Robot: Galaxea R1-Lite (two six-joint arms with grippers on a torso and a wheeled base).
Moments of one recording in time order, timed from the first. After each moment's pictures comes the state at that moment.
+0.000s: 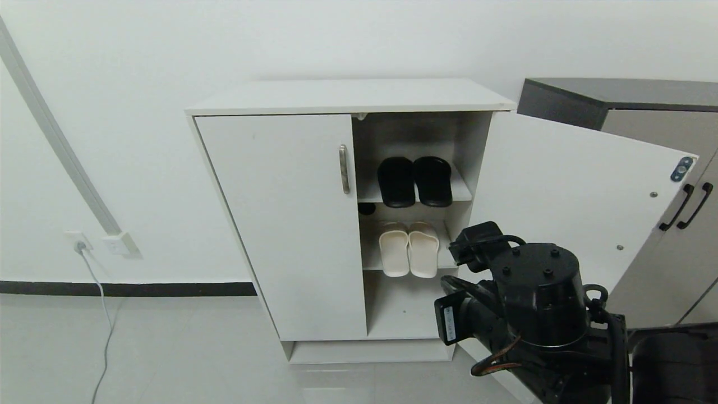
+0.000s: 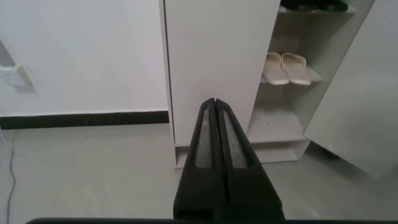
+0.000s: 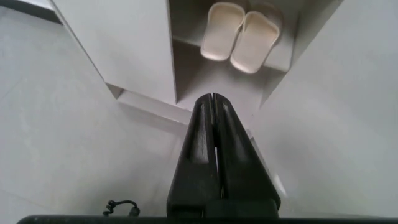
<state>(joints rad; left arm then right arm) 0.00 0.00 0.00 0.00 -0.02 -0.02 0.94 1.74 -0.76 -0.63 -0.59 0.17</state>
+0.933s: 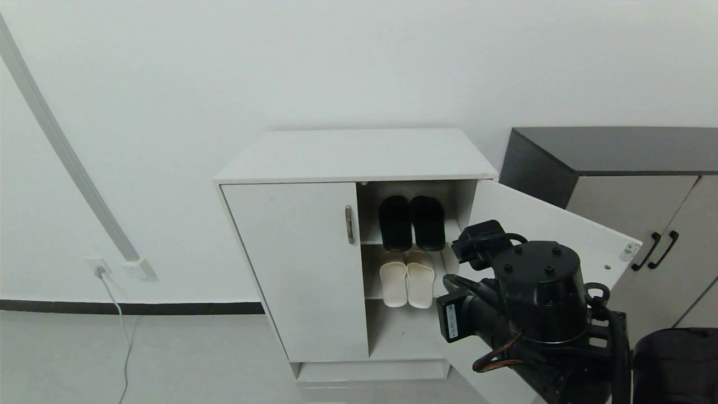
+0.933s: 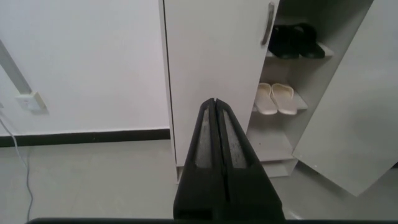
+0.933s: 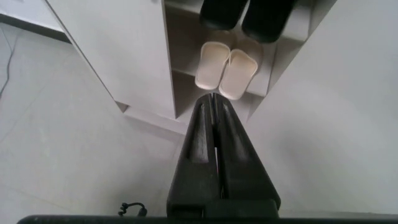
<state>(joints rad) 0.00 0.00 0.00 0.00 -0.02 -0.02 0.93 1.74 -0.76 -0.63 -0.58 0.17</state>
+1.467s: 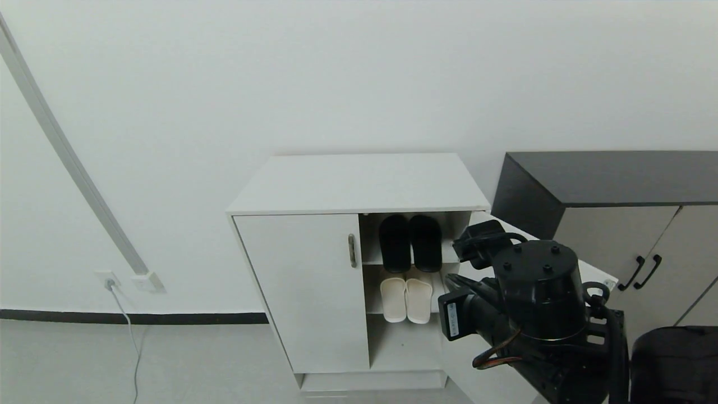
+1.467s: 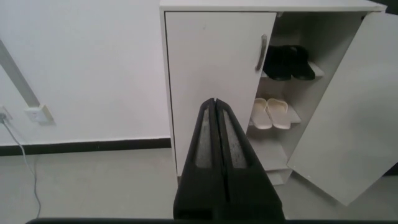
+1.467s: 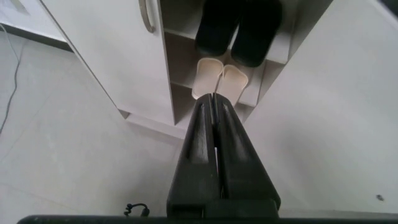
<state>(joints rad) 0.00 0.00 0.00 0.00 -0.02 -0.02 0.92 1.75 -0.76 -0.63 -0.58 0.17</state>
